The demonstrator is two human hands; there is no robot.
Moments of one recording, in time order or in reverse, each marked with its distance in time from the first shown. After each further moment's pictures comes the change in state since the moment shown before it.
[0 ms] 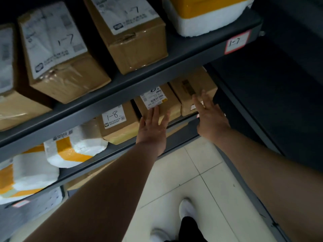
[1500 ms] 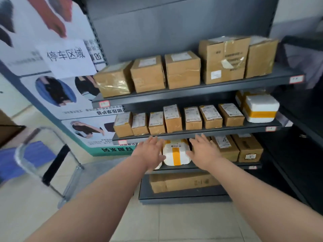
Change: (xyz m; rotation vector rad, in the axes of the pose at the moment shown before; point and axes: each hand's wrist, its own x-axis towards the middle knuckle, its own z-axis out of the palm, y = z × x) left_hand -0.486 -0.155 -0.160 -0.040 0.239 -0.337; right_hand -0.330 -0.307 -0.155 -0.065 0.101 -0.479
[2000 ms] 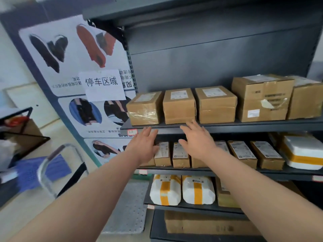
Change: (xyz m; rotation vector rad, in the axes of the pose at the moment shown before) left_hand 0.028 -0.130 -0.093 -0.082 0.326 -0.153; right_hand 0.121 -0.118 -0.091 -0.040 0.351 -0.340
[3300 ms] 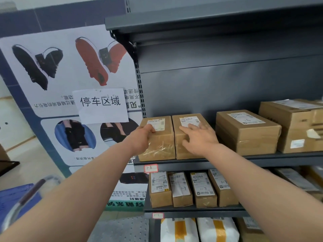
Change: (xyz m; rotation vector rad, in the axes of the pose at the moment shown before) left_hand 0.146 -0.160 -0.043 -0.310 0.006 0.022; right_hand 0.176 -0.051 0.015 -0.256 -0.046 0.143
